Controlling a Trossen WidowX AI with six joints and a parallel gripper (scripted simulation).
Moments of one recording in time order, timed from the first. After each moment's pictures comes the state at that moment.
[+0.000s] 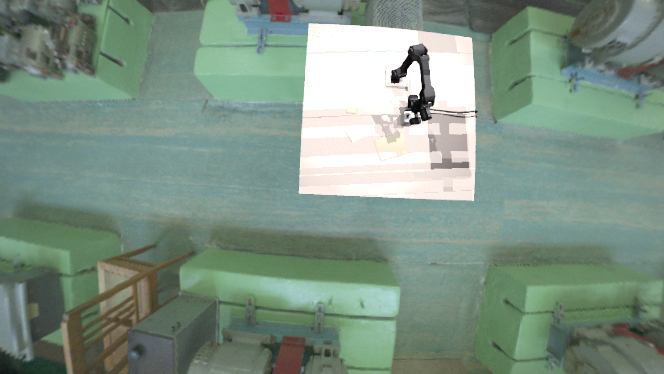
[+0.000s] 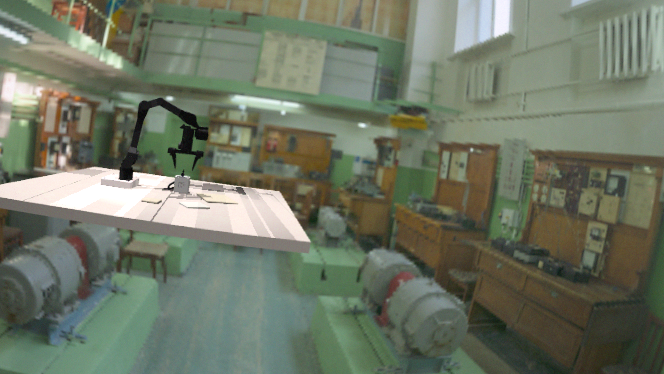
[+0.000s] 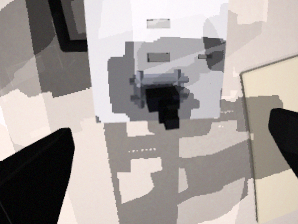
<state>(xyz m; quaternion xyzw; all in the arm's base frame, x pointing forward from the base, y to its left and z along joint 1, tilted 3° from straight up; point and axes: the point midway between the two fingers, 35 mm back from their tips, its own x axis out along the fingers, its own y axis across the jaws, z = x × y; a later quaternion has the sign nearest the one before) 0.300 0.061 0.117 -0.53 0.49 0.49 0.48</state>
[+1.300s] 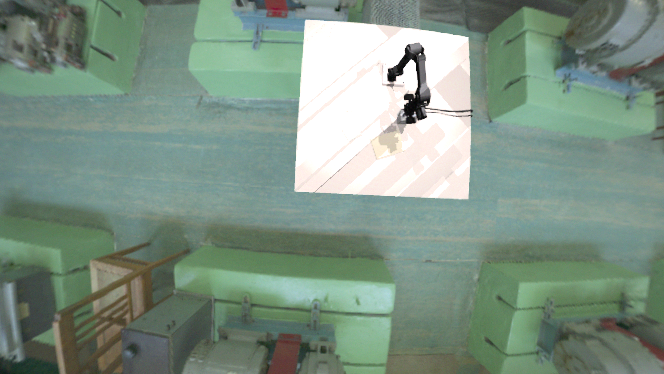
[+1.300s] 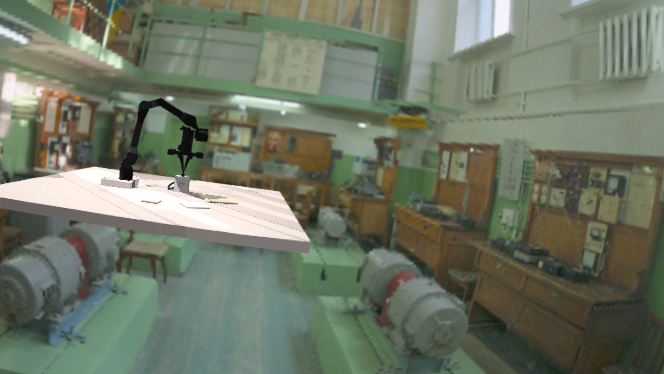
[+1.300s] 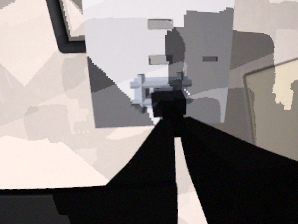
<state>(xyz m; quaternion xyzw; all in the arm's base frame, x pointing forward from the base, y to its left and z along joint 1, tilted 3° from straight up) 0.299 0.060 0.110 -0.53 0.49 0.49 0.48</state>
